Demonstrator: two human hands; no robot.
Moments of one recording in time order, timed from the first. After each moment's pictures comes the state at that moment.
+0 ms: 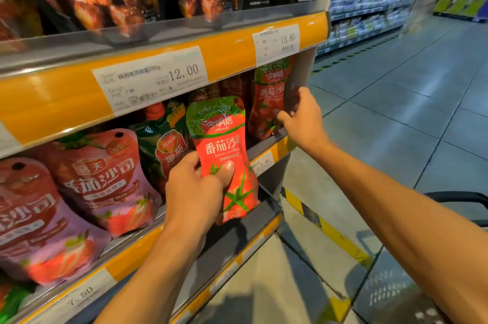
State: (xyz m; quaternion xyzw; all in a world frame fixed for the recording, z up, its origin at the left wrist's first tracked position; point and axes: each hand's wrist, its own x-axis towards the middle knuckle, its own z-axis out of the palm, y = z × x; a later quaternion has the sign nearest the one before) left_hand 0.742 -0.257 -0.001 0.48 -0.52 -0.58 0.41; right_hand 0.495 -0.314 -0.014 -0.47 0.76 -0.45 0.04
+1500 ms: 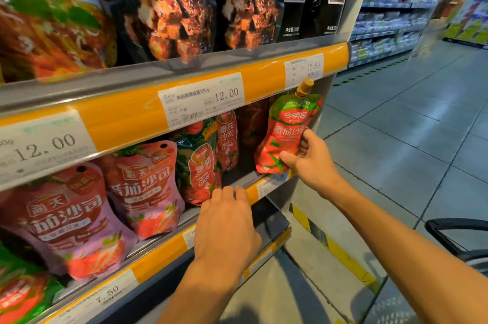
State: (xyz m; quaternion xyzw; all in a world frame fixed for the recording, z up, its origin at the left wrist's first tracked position) left_hand 0.748 -0.245 -0.022 0.49 -0.87 -0.05 0.08; right_hand 0.541 -0.273 -0.018 -0.49 0.65 -0.54 0.24
